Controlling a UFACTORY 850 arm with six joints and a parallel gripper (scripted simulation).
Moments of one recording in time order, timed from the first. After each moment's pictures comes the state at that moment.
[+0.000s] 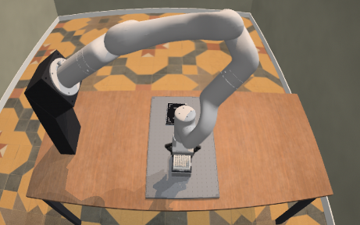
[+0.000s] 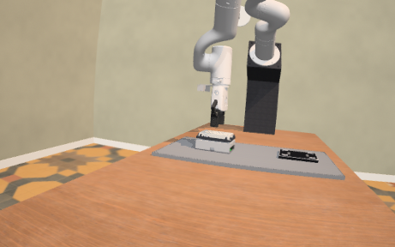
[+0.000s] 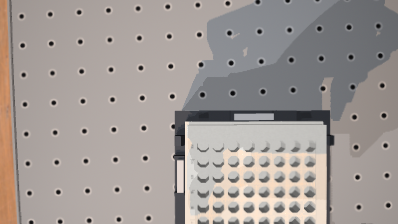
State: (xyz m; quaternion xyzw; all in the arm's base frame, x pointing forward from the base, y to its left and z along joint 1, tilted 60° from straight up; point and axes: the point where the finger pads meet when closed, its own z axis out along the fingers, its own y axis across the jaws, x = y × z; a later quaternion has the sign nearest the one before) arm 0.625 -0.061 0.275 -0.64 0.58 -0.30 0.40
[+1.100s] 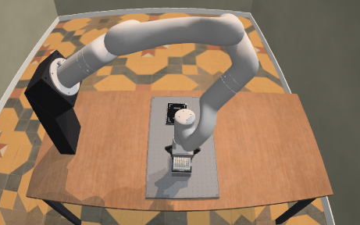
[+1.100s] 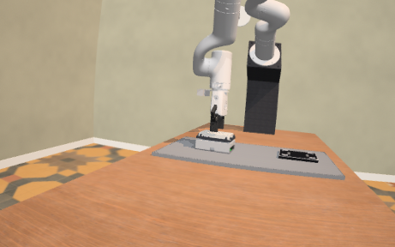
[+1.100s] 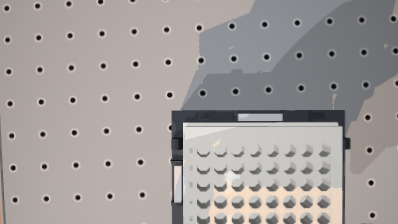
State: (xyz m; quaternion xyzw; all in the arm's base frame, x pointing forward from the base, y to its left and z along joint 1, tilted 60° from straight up) arm 0.641 -0.058 0.265 -0.64 0.58 -0.30 0.40
